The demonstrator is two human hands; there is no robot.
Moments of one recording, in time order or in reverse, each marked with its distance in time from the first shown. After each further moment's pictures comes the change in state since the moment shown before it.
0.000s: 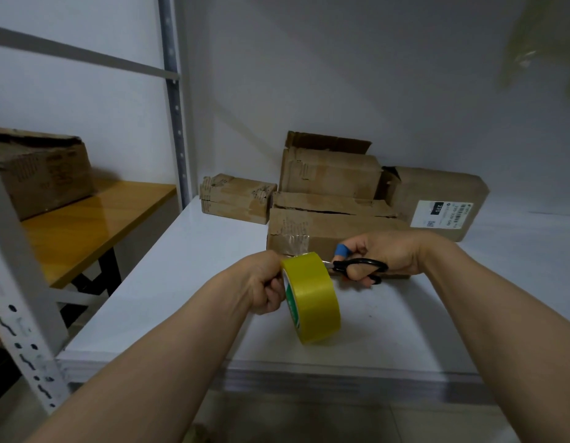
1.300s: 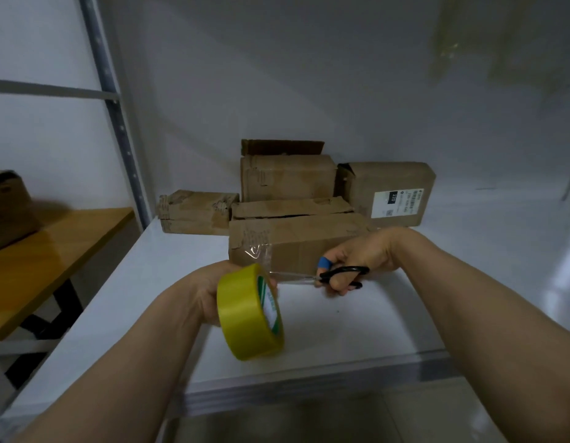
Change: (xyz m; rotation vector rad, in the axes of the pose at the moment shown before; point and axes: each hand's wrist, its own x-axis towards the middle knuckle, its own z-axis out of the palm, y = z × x) left_hand -0.006 0.007 -0.013 -0.002 -0.162 0.201; right_hand -0.019 0.025 -0.014 -0.068 -0.048 0.113
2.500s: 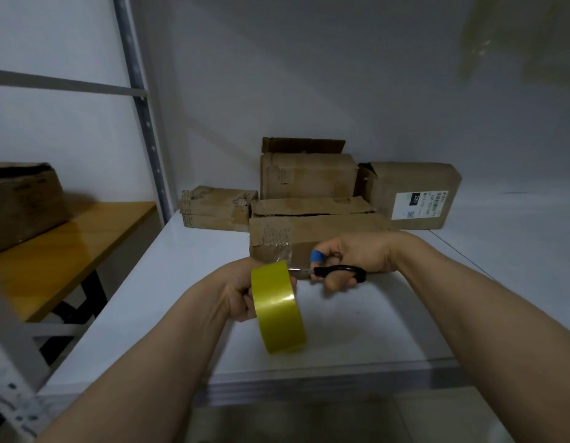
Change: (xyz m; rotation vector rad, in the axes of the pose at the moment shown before) left_hand 0.036 -0.009 -0.026 -0.096 -0.182 -0.169; right_hand 0.018 -0.032 0.024 -0.106 0.112 -0.138
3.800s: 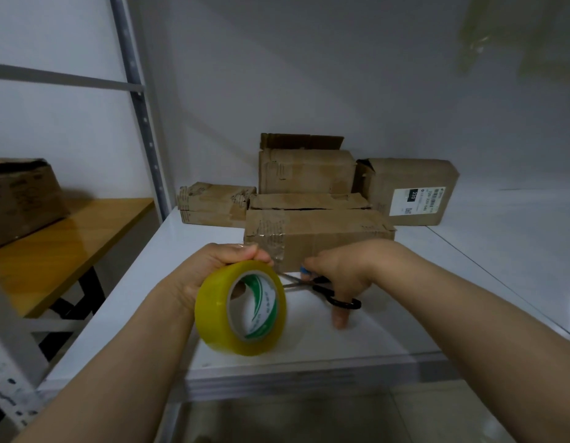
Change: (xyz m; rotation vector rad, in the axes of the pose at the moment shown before) left_hand -0.086 -0.004 0.031 0.068 0.084 0.434; right_hand -0.003 -0.047 0.045 -0.884 0.017 0.390
